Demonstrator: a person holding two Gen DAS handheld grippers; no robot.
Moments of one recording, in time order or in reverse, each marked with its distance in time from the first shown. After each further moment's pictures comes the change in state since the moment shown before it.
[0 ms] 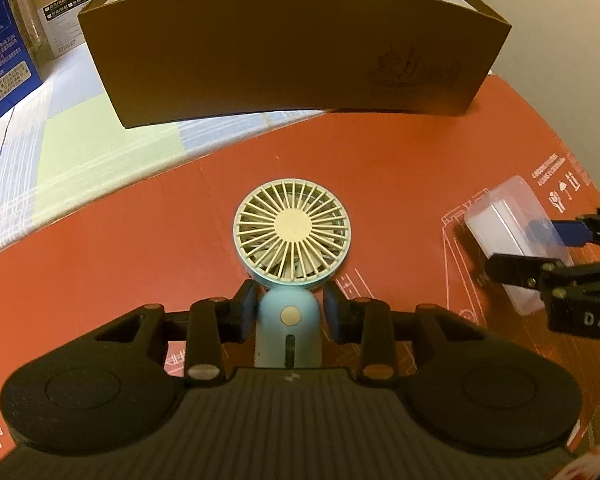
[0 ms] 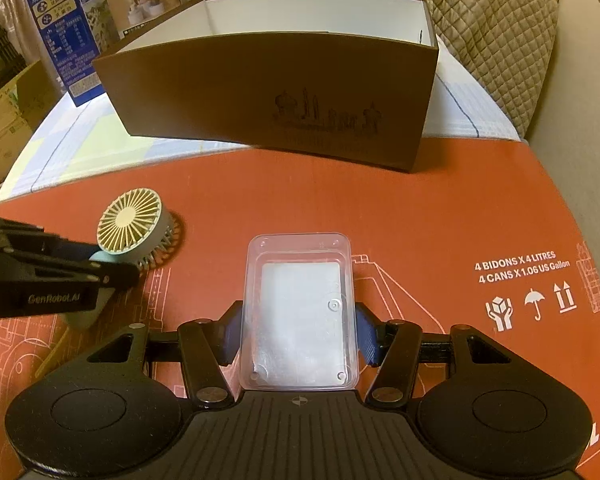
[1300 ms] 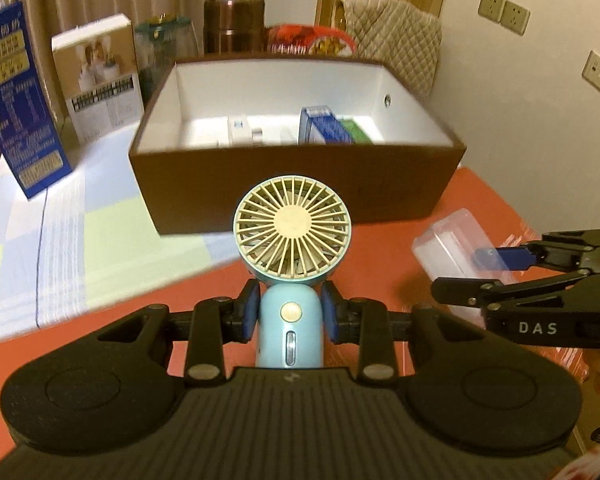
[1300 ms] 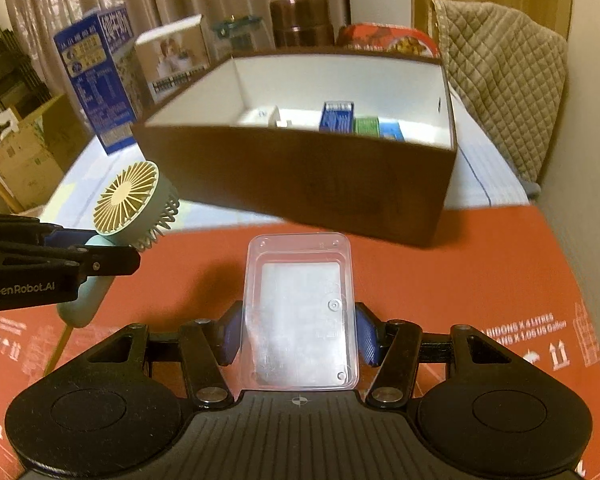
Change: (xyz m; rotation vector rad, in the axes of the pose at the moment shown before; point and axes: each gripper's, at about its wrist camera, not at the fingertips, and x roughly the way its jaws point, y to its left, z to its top) left arm -0.096 0.009 0.040 -0.001 -0.216 -0.029; right arm -0.039 0.017 0.040 -0.015 -0.127 0.070
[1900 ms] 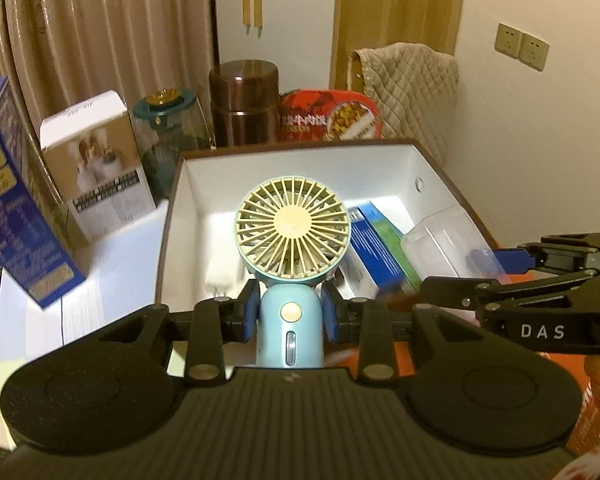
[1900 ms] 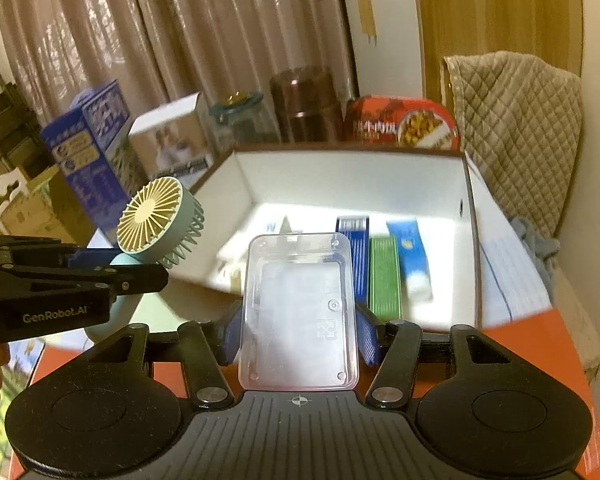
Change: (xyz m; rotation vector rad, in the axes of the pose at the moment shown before) left arm 0.030 0.023 0.117 0.049 -0.077 0.043; right arm 0.022 -0.011 0.120 0.053 -0.117 0.052
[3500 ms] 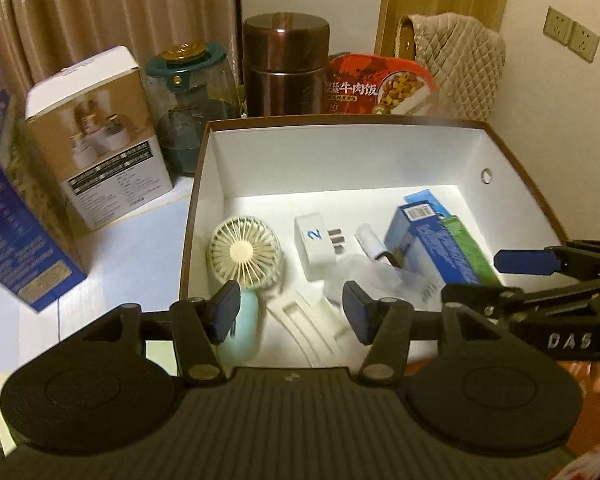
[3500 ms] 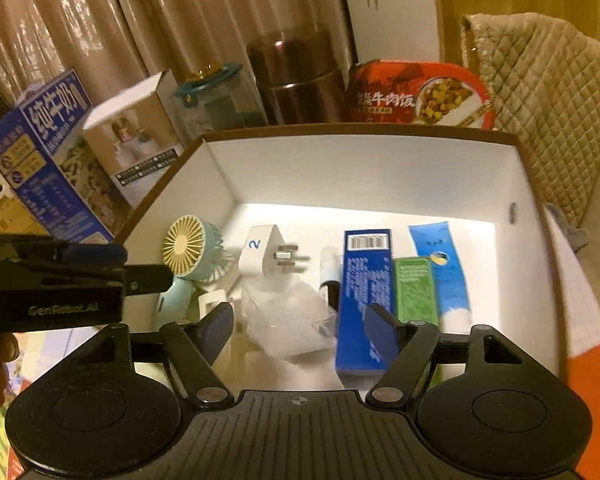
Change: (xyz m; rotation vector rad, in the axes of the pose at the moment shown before) left arm 0.068 0.044 0.010 -0.050 0.097 0.041; right arm 0.083 -0.023 0.018 0.045 0.078 0.015
